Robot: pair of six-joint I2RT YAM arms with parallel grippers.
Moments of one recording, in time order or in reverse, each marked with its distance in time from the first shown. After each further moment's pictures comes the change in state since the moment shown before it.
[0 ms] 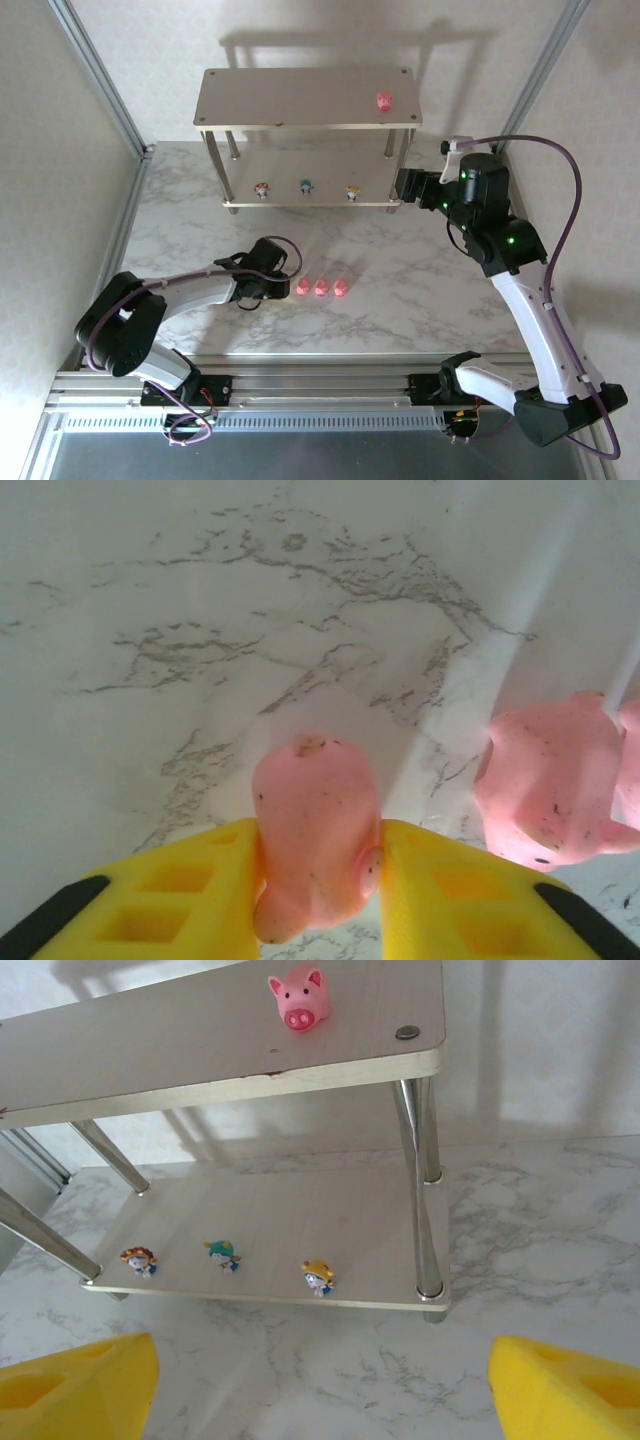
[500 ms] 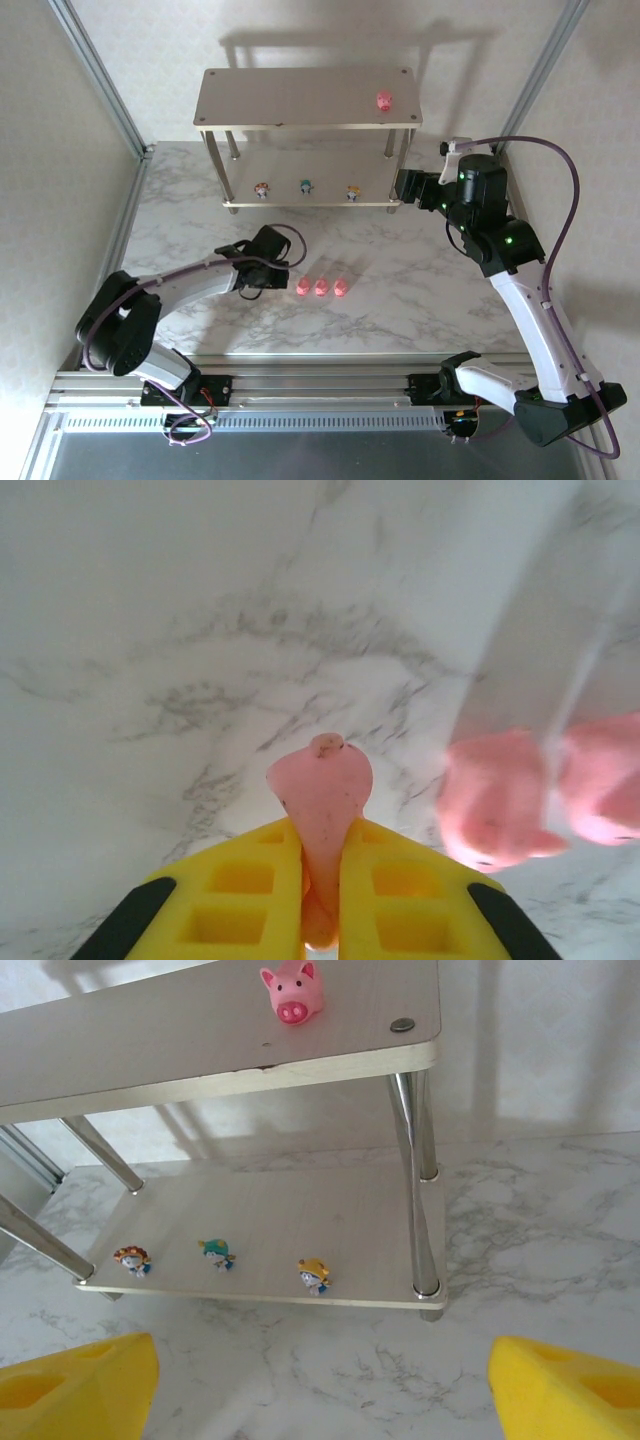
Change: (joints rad) left arm 0.013 -0.009 0.168 -0.169 -0.039 0.069; right arm 0.000 0.000 -0.015 0.010 0.007 -0.001
